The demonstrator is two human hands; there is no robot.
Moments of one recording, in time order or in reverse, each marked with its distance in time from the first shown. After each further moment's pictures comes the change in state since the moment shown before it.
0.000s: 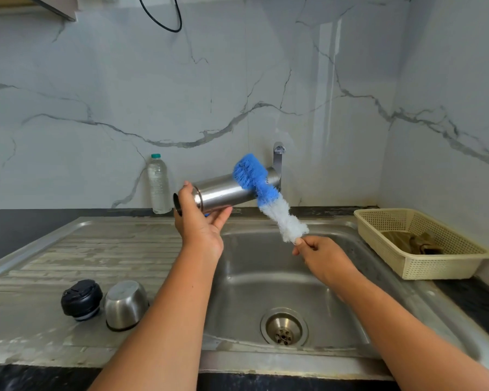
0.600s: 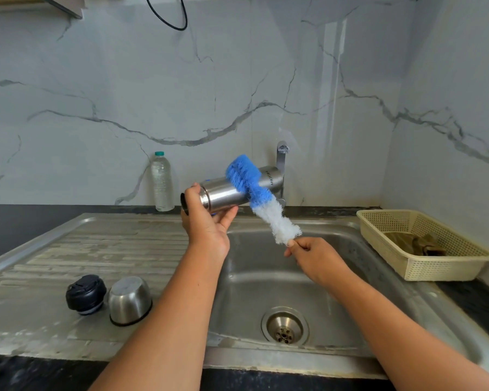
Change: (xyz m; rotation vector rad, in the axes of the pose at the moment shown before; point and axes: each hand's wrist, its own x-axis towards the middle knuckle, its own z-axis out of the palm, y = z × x) left_hand -0.004 -0.004 0.001 -0.003 0.001 -0.027; right_hand -0.005 -0.011 0.010 -0.014 -0.054 -0.003
